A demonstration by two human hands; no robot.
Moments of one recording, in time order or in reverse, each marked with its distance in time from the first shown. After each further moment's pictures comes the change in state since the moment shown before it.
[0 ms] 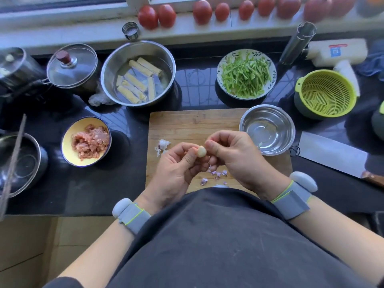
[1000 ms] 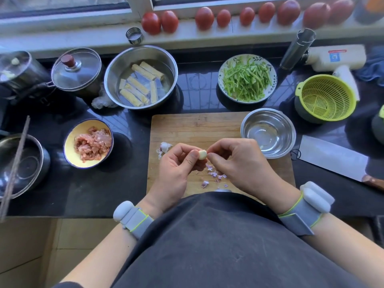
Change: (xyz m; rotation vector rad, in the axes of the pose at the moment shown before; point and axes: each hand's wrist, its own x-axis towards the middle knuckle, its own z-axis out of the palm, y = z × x) left_hand -0.002 0.000 -0.005 0.277 0.068 0.134; right_hand -0.015 -0.009 -0.001 -0.746 0.095 -0.245
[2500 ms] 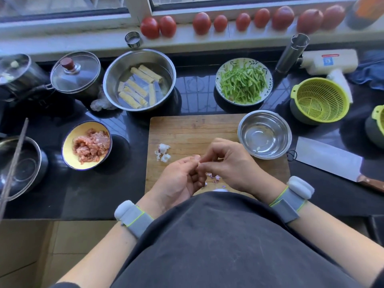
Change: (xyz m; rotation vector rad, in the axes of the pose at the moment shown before) left_hand 0.004 0.001 0.006 -0.255 -0.055 -0.521; right_hand 0.007 0.017 0.014 0.202 -0.115 -0.006
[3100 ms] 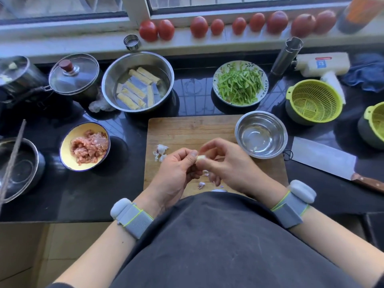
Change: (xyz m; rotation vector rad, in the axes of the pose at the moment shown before) left_hand -0.002 0.003 0.002 0.210 0.041 0.227; right_hand -0.009 -0.004 0.001 0.237 0.017 0.213
